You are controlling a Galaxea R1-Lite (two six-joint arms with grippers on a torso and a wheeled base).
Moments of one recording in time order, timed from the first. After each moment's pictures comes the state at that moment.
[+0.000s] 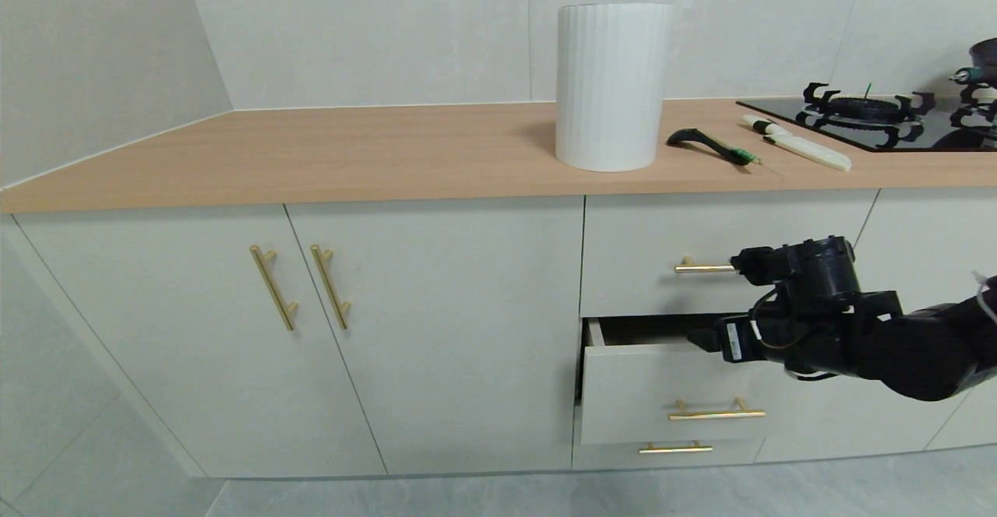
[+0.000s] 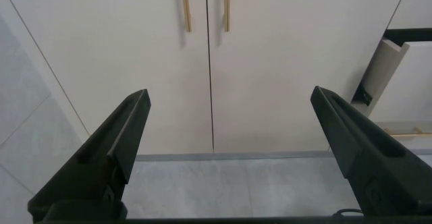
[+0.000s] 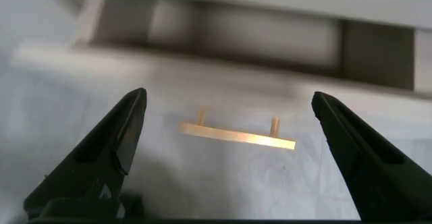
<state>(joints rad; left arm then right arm) 0.00 0.00 0.00 0.01 0.00 0.00 0.28 1.92 -0.84 -0.45 -0.11 0.07</state>
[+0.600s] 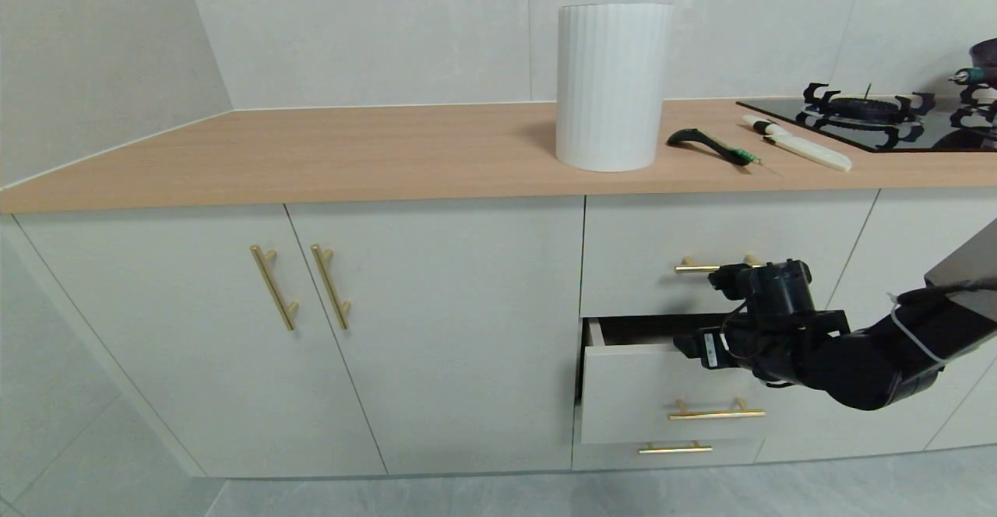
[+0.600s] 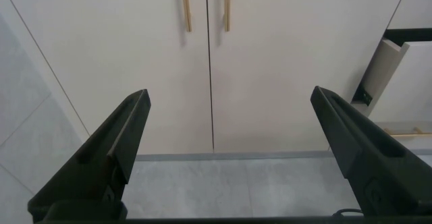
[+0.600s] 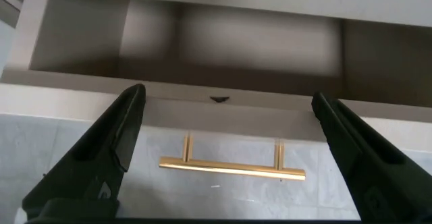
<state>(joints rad) 0.00 0.00 0.00 0.01 0.00 0.00 0.29 2.08 -0.86 -0.57 -0.18 0.08</state>
